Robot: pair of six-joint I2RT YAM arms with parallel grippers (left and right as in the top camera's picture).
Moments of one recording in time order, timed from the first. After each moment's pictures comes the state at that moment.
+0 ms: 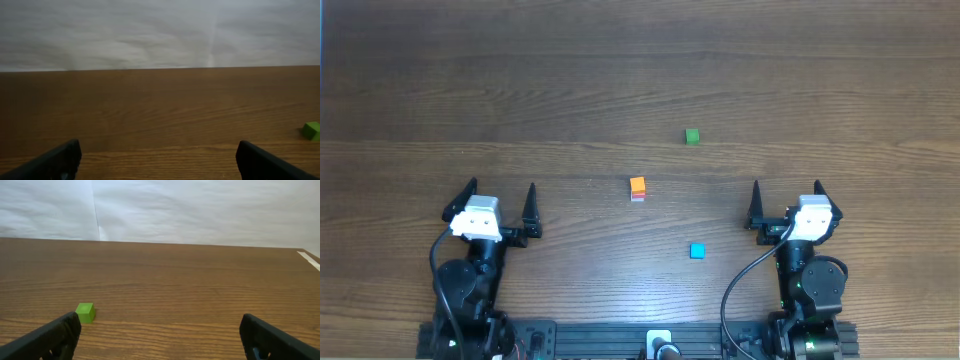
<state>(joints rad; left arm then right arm) -0.09 0.01 0.01 -0.07 0.00 -0.02 0.07 0.01 0.01 -0.07 0.08 -0.03</state>
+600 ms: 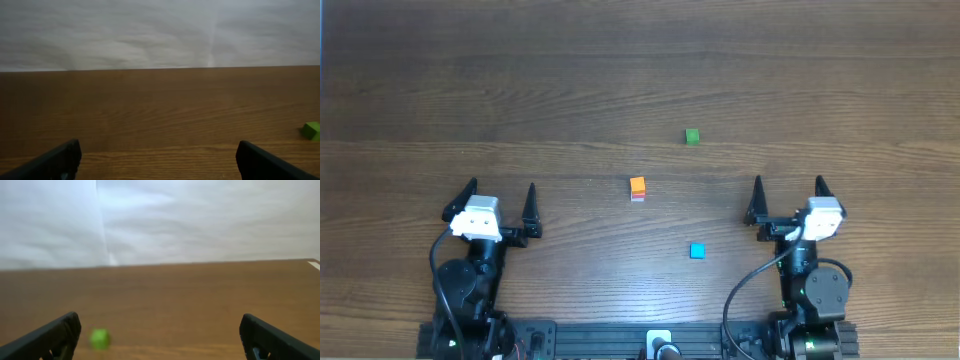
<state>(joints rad) -0.09 0.01 0.01 -0.07 0.00 -0.02 0.07 0.01 0.01 0.06 0.05 0.07</state>
